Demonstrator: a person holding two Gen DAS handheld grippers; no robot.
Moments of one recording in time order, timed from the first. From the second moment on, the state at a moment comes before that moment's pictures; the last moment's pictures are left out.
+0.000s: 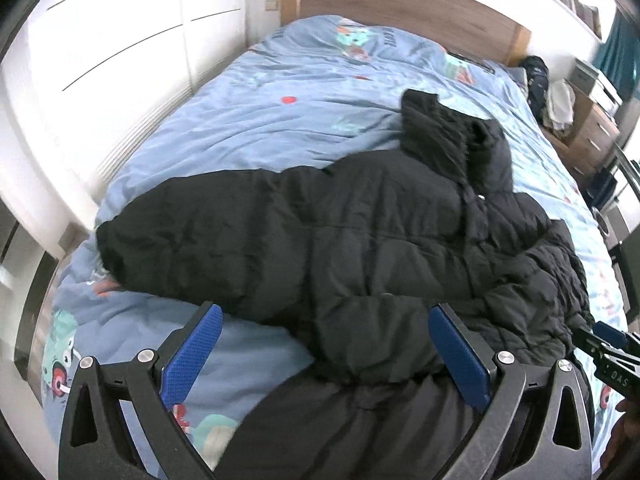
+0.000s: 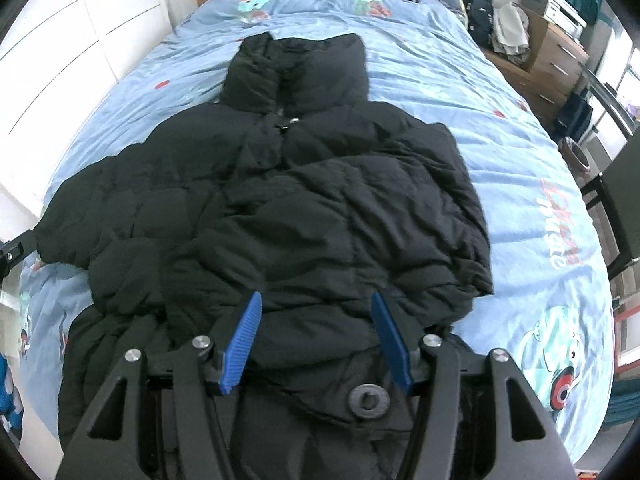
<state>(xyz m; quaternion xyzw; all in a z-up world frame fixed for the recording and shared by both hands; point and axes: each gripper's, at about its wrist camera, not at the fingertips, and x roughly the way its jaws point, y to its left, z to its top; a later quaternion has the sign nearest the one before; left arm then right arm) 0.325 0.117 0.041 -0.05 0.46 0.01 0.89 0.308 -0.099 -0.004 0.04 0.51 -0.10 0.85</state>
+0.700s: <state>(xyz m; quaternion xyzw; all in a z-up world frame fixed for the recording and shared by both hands) 0.334 0.240 0.006 -0.09 0.47 0.12 0.87 0.361 -0.011 -0.023 0.01 0.52 -0.05 0.85</state>
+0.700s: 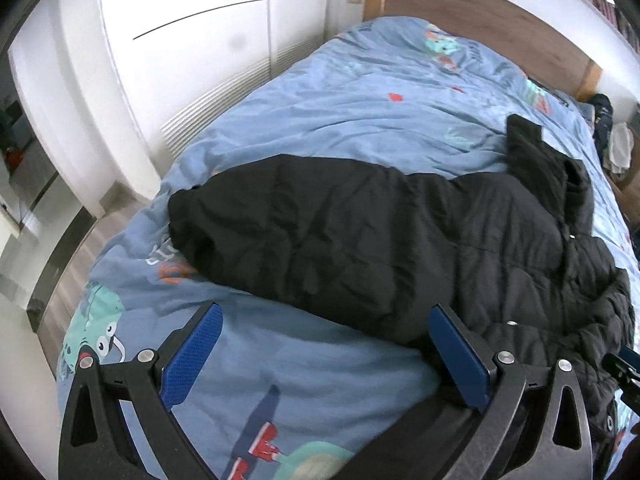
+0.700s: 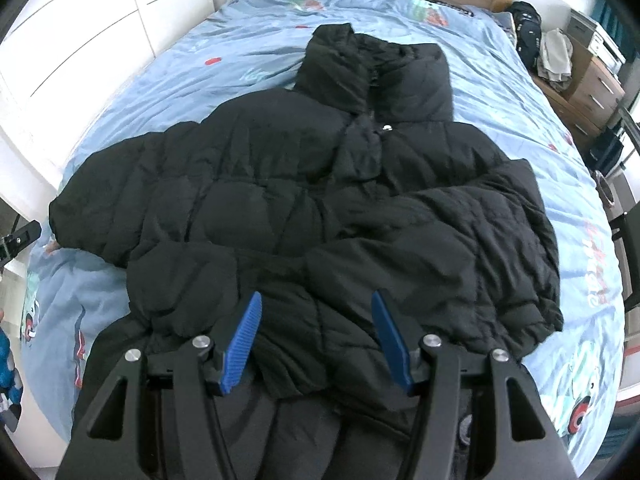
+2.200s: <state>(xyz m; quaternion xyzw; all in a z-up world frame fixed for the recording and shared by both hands) 0.409 0.414 -0.107 -0.25 0.50 0.18 0.81 0.433 0.057 -0.065 -0.05 0.56 -0.03 0.82</state>
